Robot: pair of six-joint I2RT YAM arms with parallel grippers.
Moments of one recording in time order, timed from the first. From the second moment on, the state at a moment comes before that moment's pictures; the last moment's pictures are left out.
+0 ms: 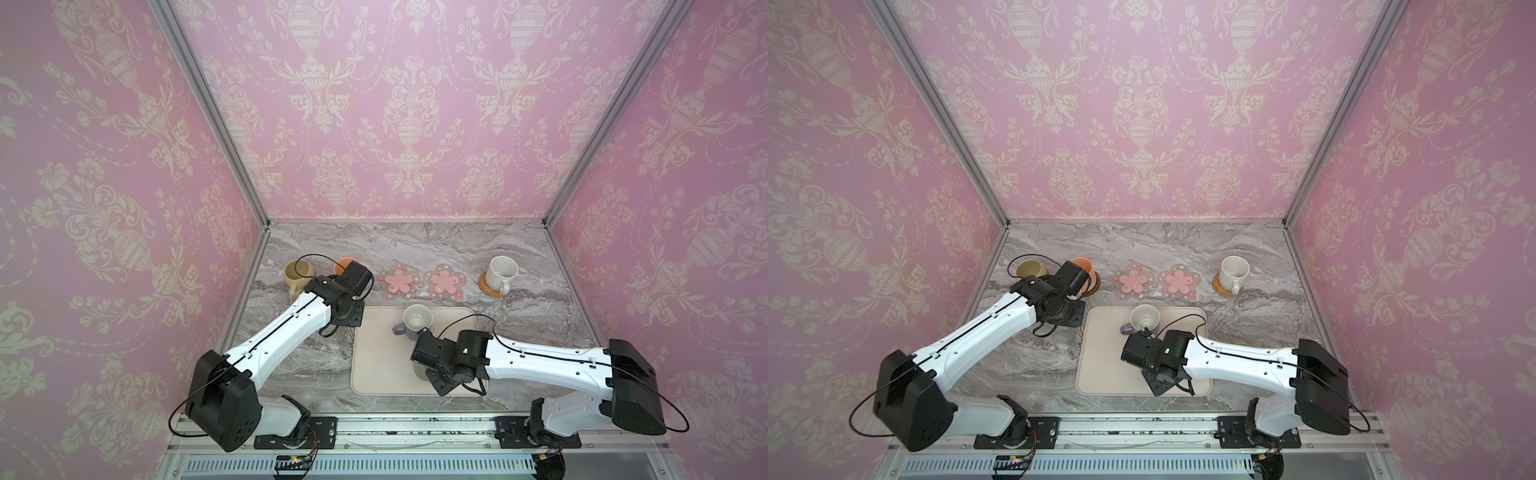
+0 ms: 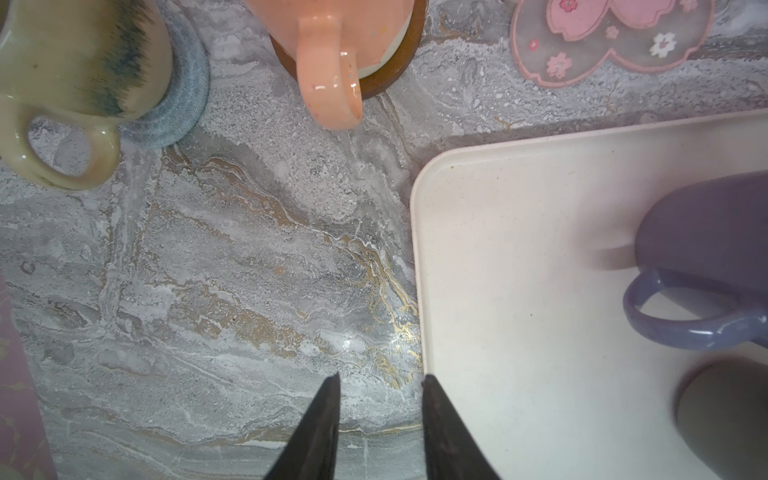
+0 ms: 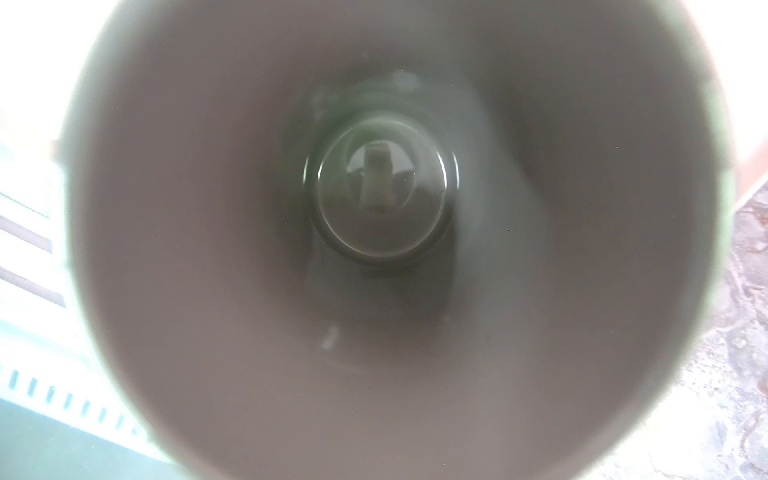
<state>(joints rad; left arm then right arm) -0.53 1.37 1.11 -1.03 -0.22 -0.41 1.18 1.42 1.02 -1.03 0.15 0.63</state>
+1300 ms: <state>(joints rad) -0.53 1.37 1.10 -1.01 -0.20 -0.42 0.85 1.12 0.92 -1.11 0.27 0.64</state>
